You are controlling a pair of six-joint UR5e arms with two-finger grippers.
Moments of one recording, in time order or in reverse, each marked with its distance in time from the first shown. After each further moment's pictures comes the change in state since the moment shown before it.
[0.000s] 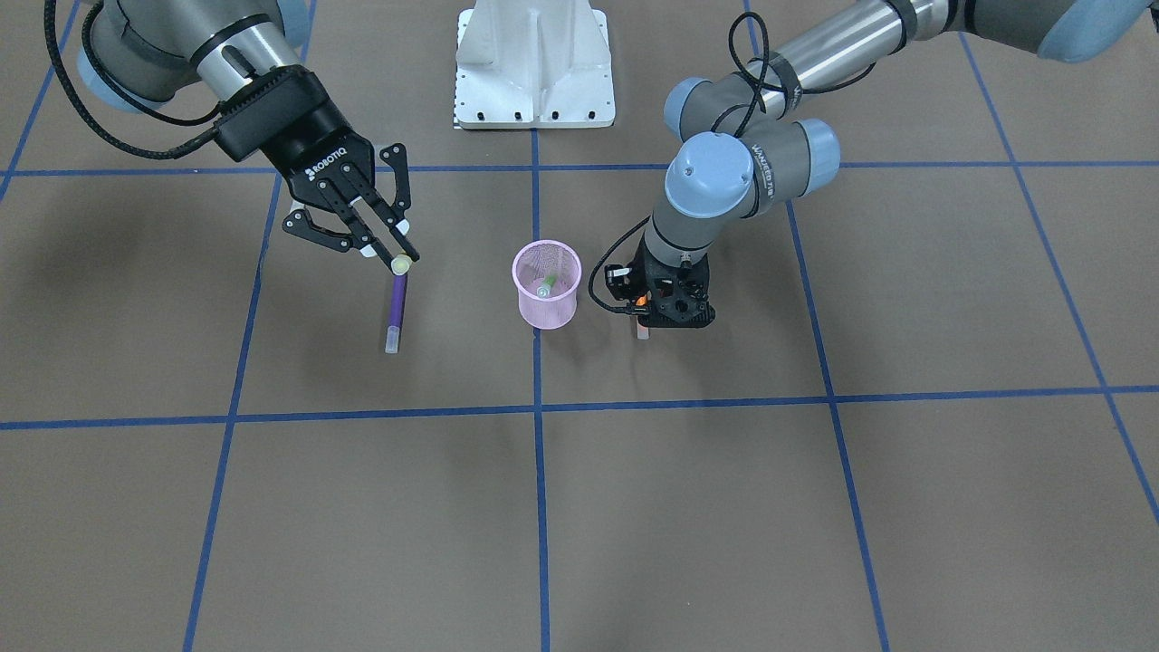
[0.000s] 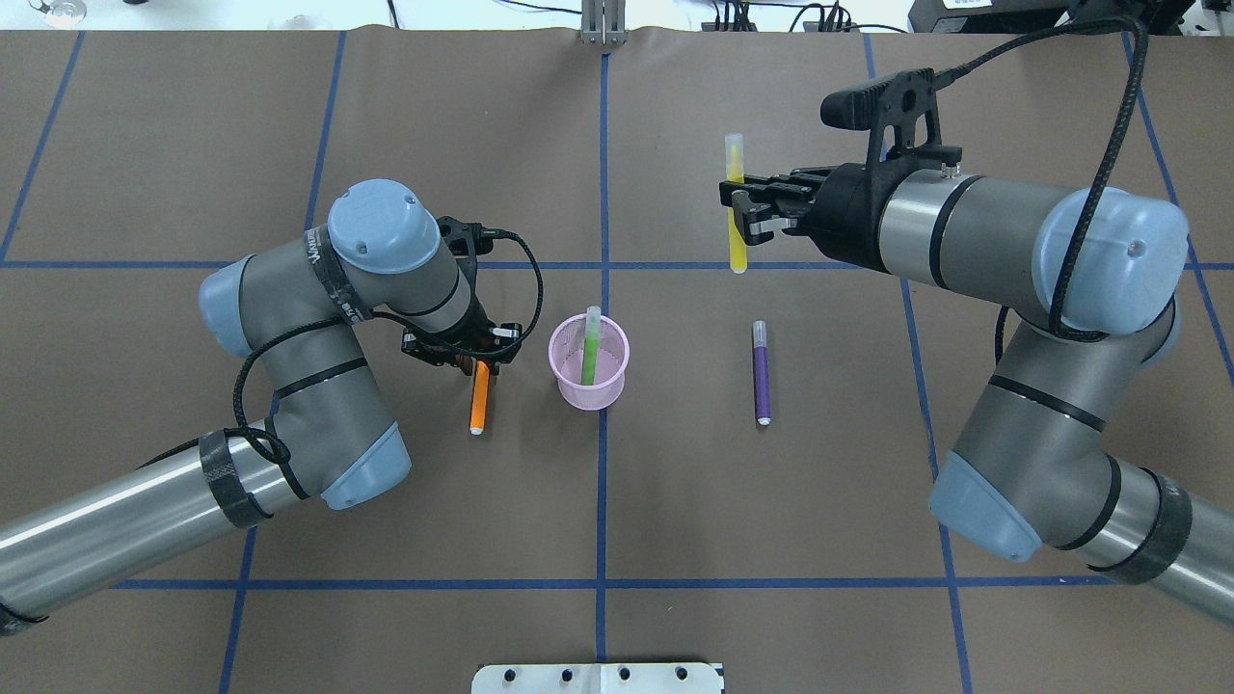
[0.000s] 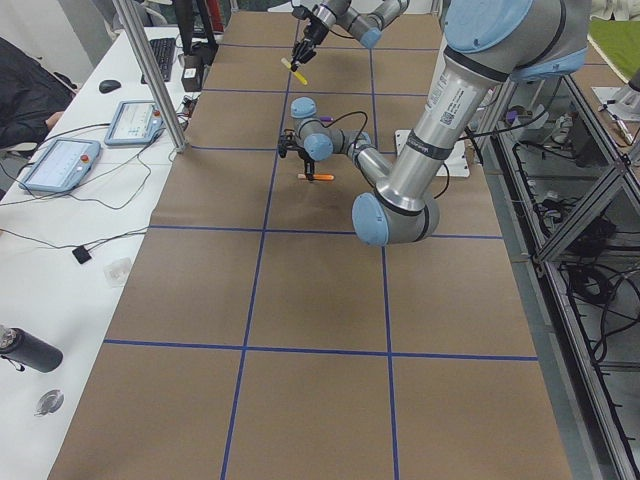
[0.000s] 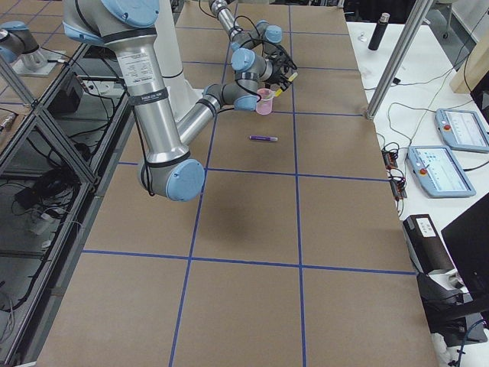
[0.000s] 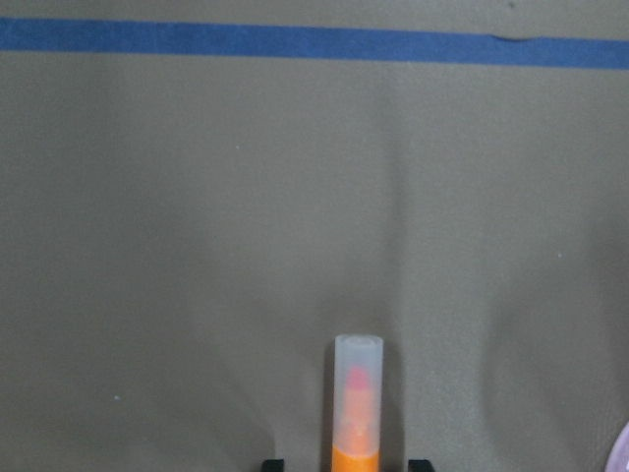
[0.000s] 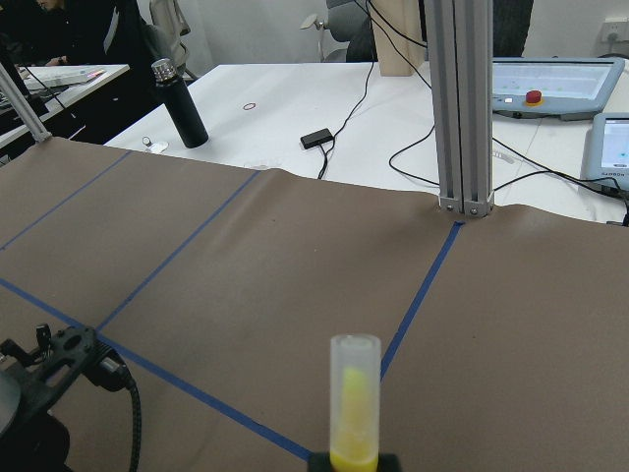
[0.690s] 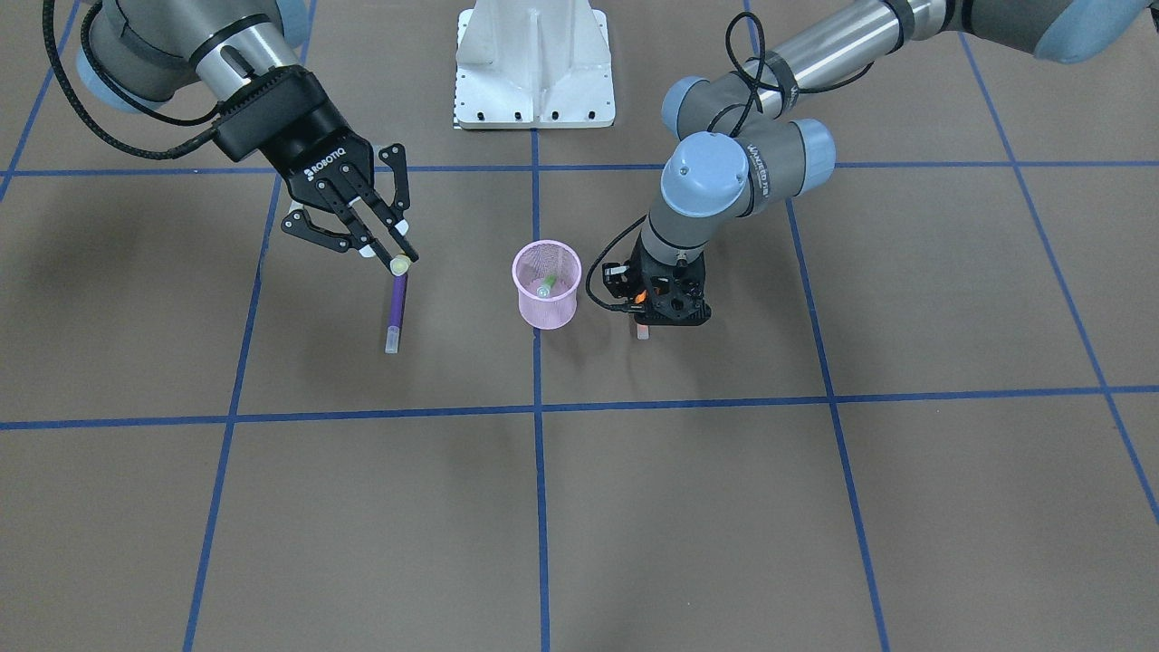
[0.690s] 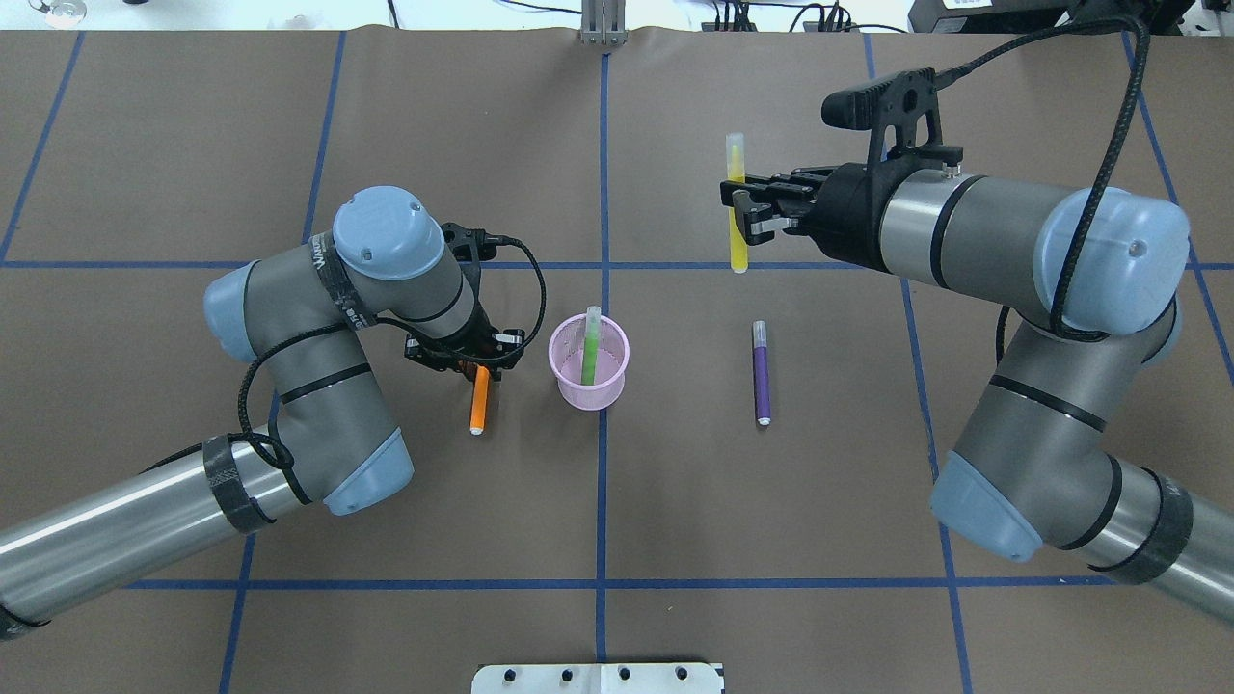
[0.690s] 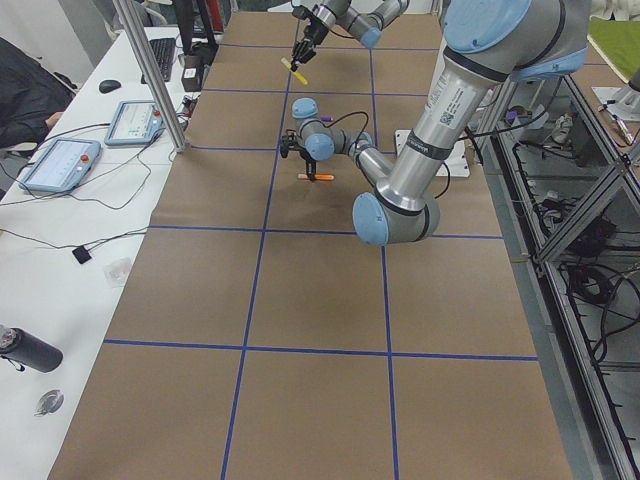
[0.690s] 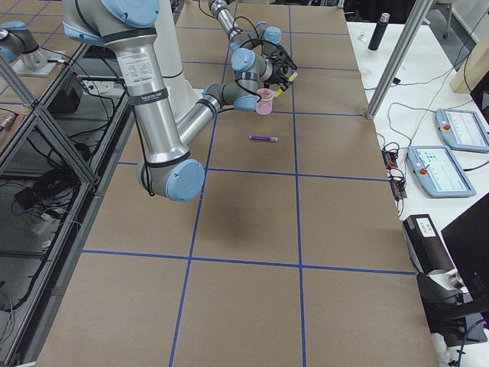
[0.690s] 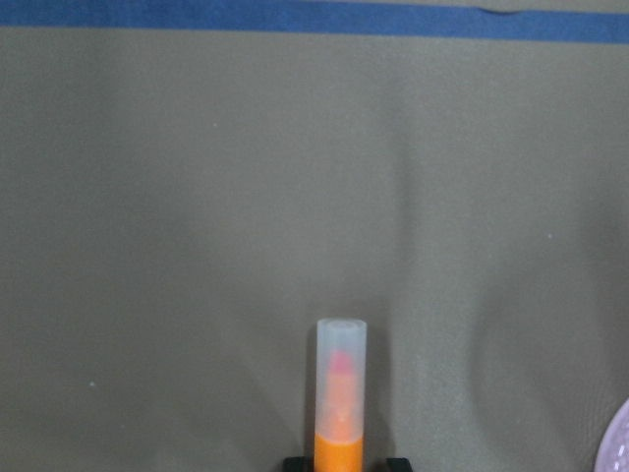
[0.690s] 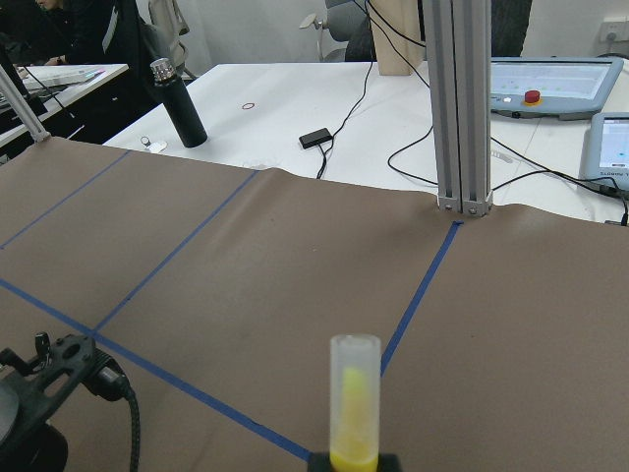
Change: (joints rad) left arm 0.008 -0.001 0.003 0.000 0.000 0.000; right arm 0.001 -0.001 0.001 0.000 0.000 0.000
